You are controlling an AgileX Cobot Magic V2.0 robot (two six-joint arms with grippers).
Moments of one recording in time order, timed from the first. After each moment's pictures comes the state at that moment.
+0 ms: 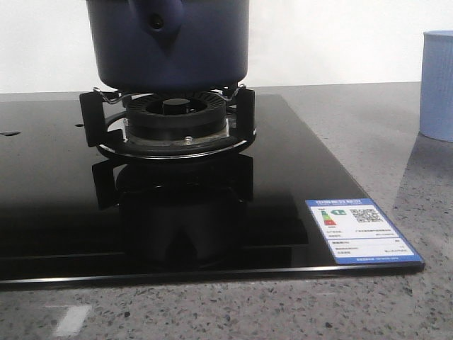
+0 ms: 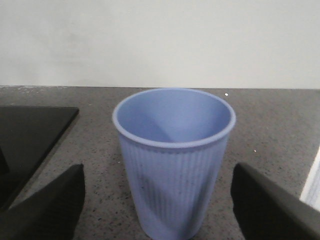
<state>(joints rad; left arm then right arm) -0.33 1.32 -1.26 -1.69 0.58 1.91 0.14 1.05 -0.26 0.17 -0.64 -0.13</state>
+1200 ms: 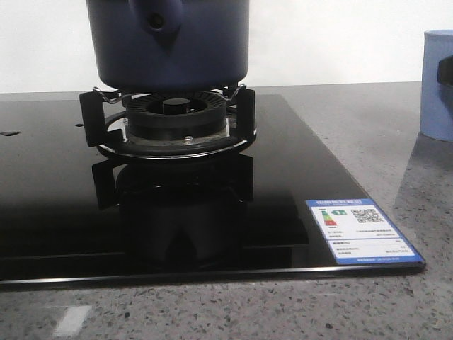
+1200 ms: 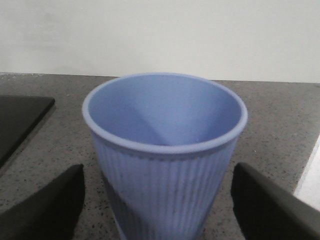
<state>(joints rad) -0.33 1.32 -1.26 -1.69 0.59 1.91 0.14 1.29 -0.31 0.18 -0.82 -0.17</state>
